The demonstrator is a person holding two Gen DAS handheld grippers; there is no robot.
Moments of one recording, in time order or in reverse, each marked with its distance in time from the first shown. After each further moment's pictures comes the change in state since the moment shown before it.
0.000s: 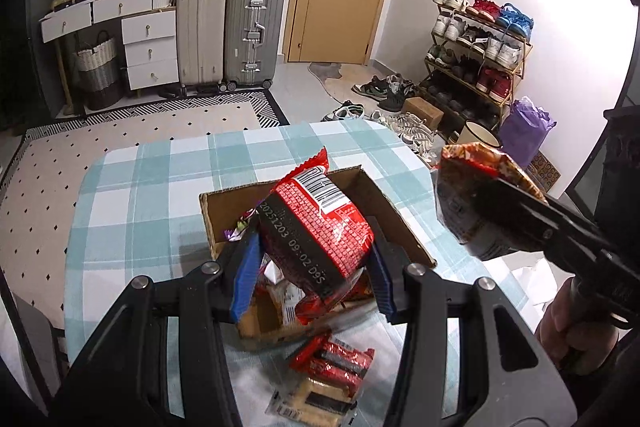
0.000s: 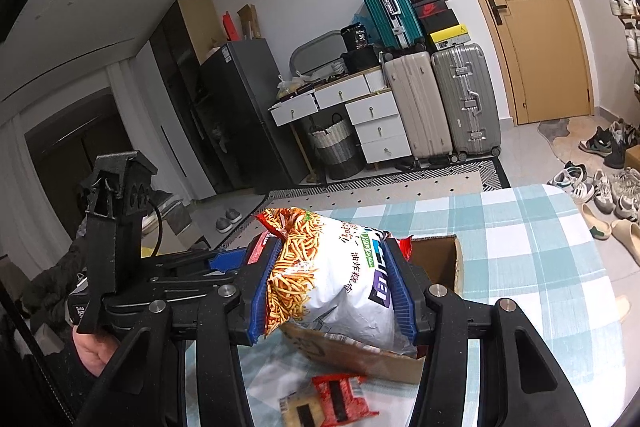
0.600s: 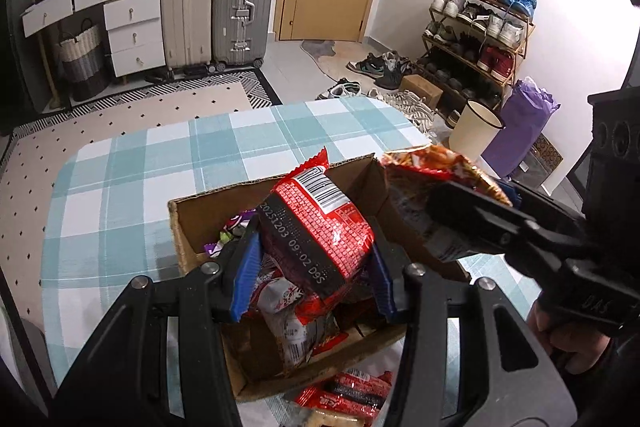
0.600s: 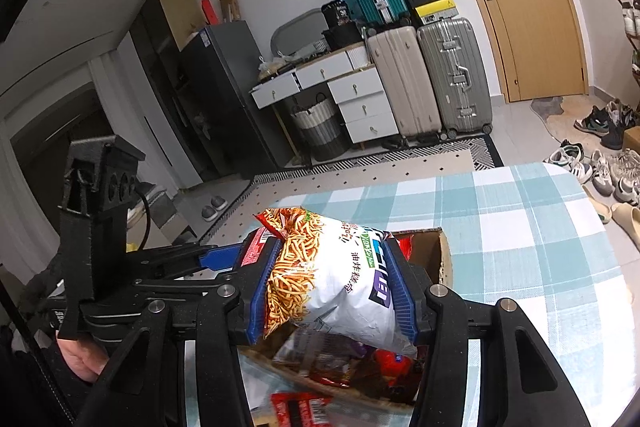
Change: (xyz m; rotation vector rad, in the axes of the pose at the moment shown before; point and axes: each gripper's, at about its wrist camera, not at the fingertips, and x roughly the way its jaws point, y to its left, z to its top) left arm 0.090 0.018 0.011 0.020 0.087 -0.030; right arm 0.081 -0.054 0.002 0.033 0.084 -0.040
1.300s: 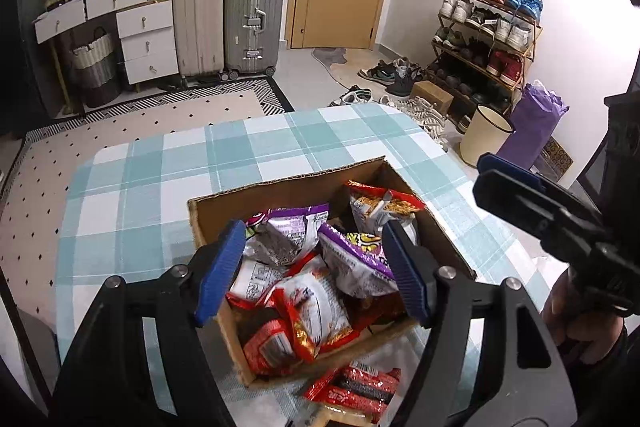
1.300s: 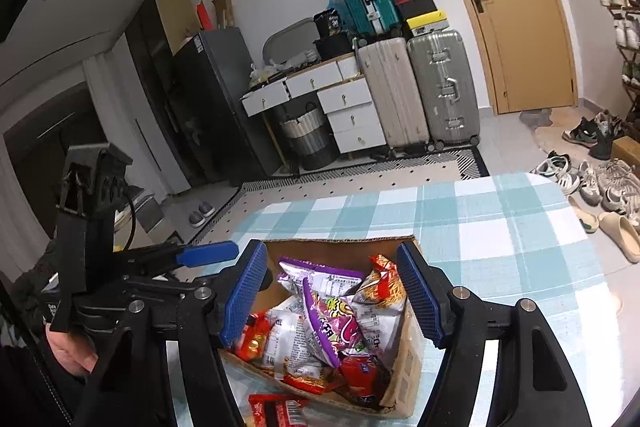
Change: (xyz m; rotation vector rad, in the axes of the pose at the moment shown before) left arm -0.015 0.005 -0.009 0.007 -0.046 0.058; right arm -0.012 -0.018 0.001 -0.015 -0.052 -0.035
